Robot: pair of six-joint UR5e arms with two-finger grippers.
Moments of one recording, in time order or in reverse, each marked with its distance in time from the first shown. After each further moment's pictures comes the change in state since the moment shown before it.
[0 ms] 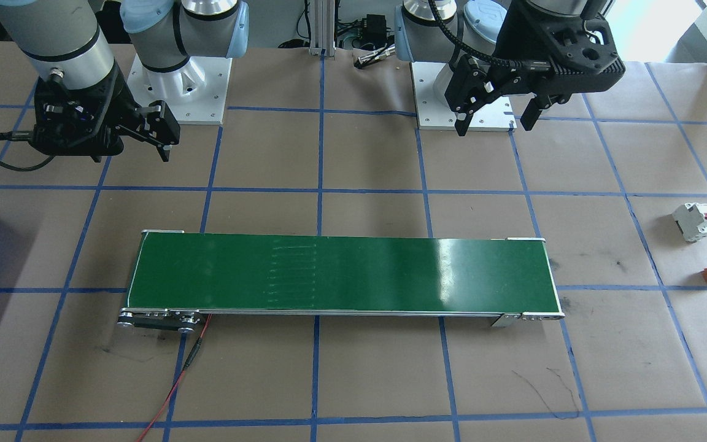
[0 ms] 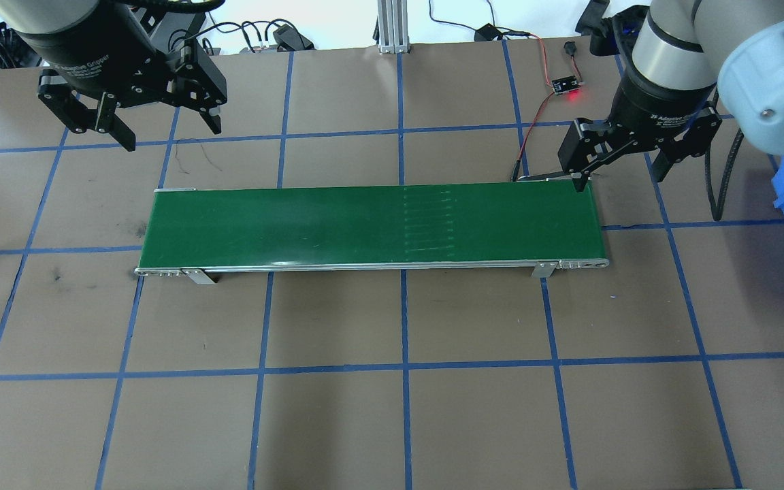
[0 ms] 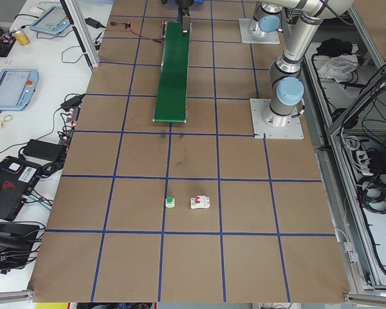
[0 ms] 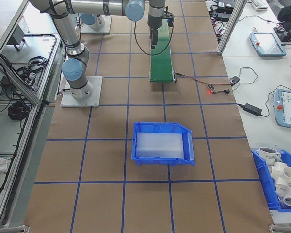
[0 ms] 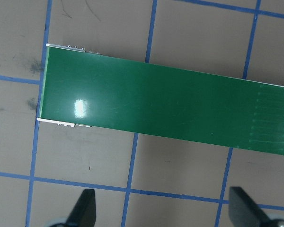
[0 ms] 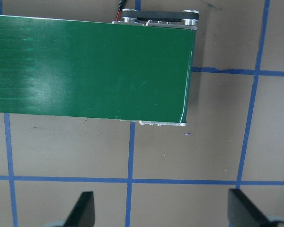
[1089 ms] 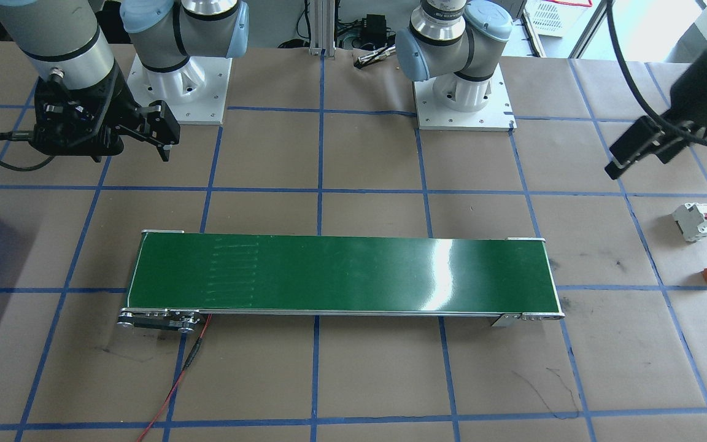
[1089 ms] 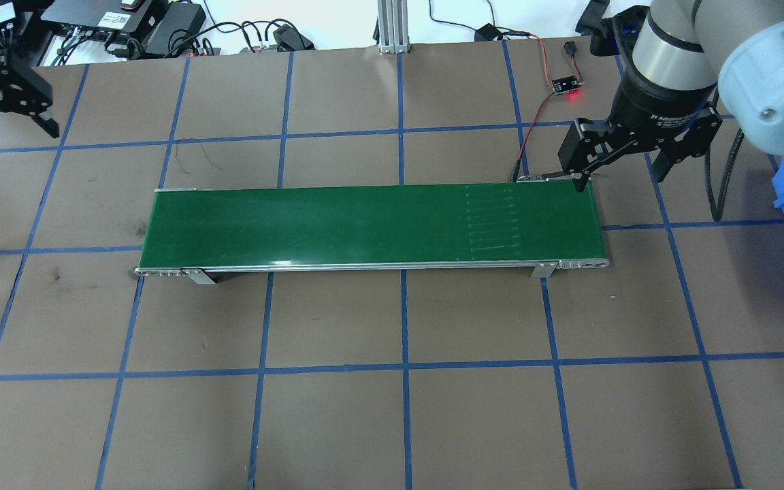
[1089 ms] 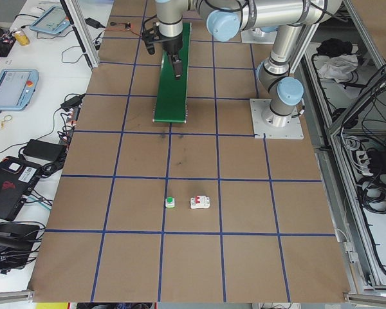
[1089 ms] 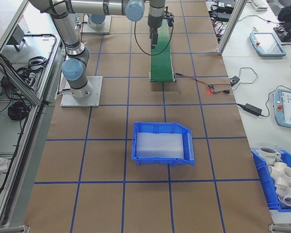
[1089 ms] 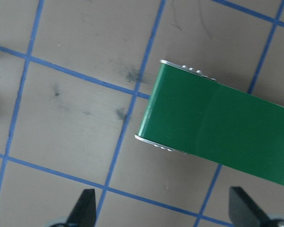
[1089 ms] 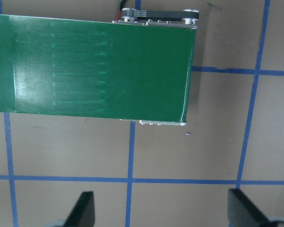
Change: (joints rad) left arm 0.424 -0.079 0.000 -0.006 0.007 0.244; right arm 0.000 0.000 0.000 0.002 0.000 0.000
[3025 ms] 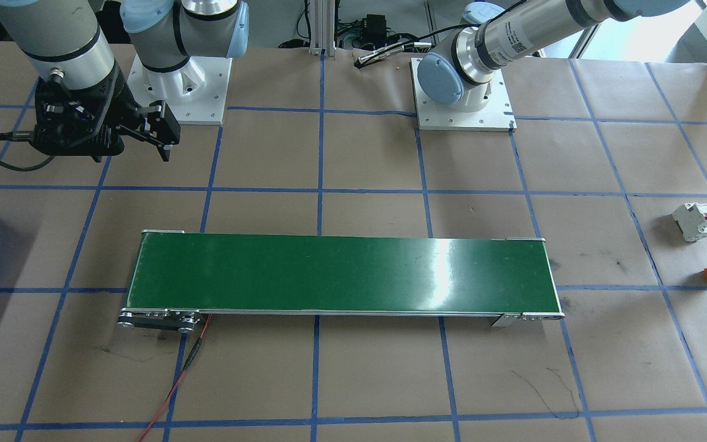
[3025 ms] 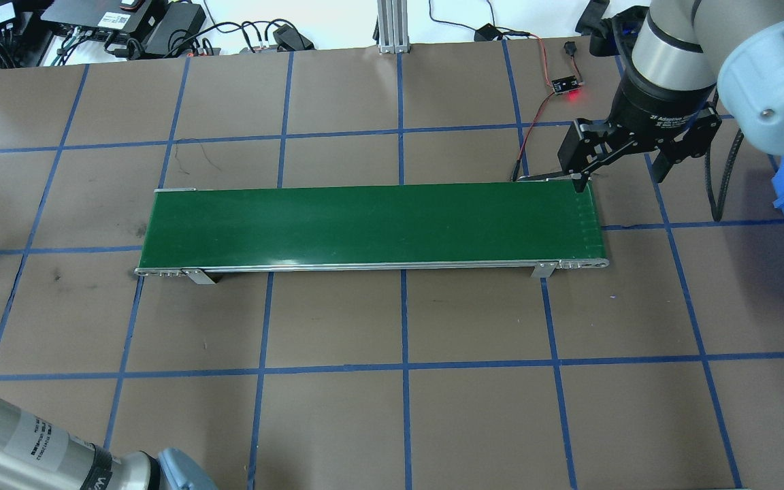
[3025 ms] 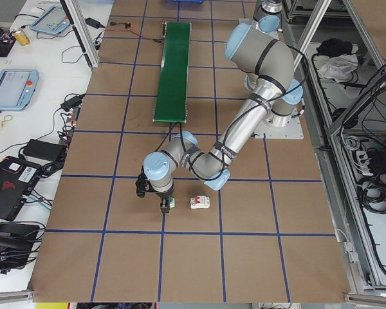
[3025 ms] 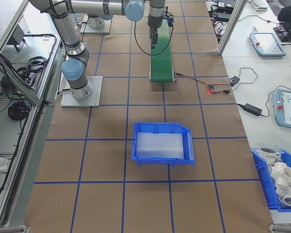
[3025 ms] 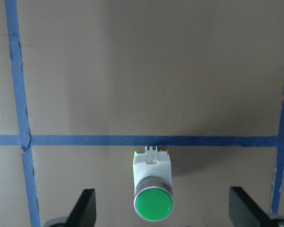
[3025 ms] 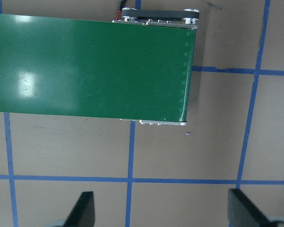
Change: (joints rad) left arm 0.482 -0.588 0.033 0.563 0.061 0.832; right arm 0.000 0.000 0.000 0.001 0.000 0.000
